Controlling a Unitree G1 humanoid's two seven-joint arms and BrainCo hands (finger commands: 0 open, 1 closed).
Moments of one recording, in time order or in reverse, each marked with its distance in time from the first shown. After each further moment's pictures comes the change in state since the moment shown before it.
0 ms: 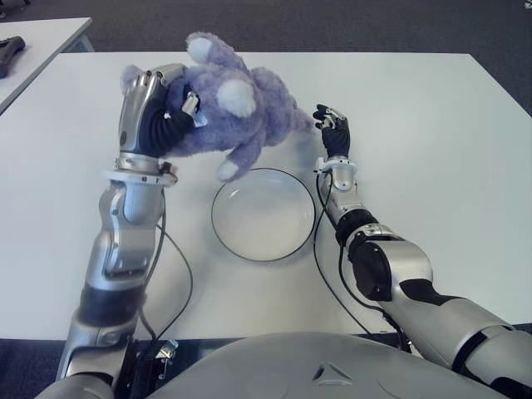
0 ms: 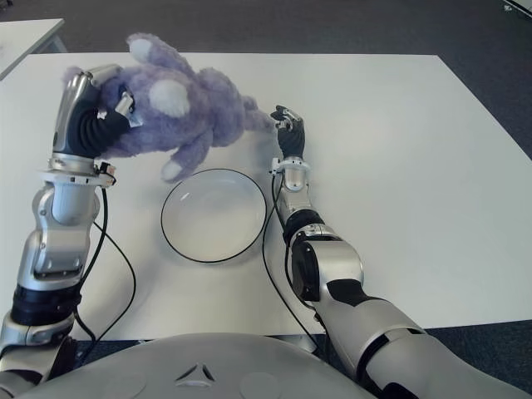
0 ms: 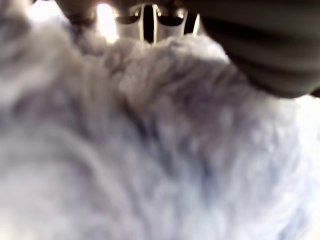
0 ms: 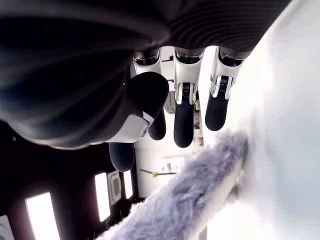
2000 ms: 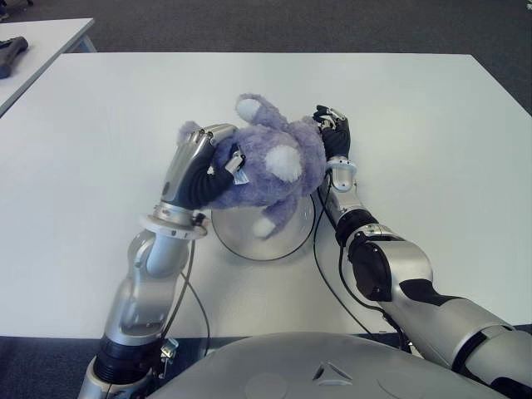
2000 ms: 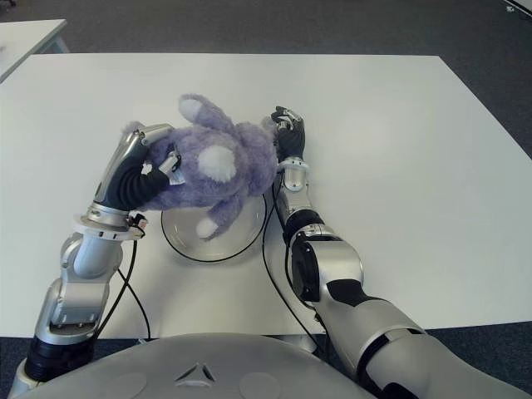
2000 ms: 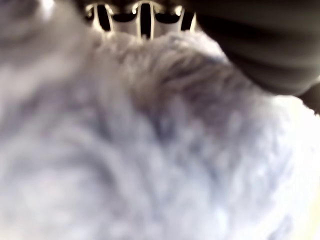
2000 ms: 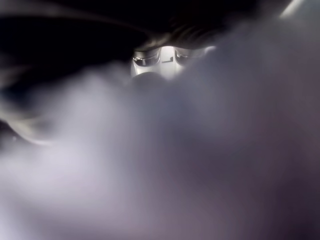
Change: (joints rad) left arm 0.209 -0.125 -0.146 -0.078 -0.013 -0.101 -0.084; right arm 0.000 0.000 0.005 0.002 -0.003 0.000 -0.009
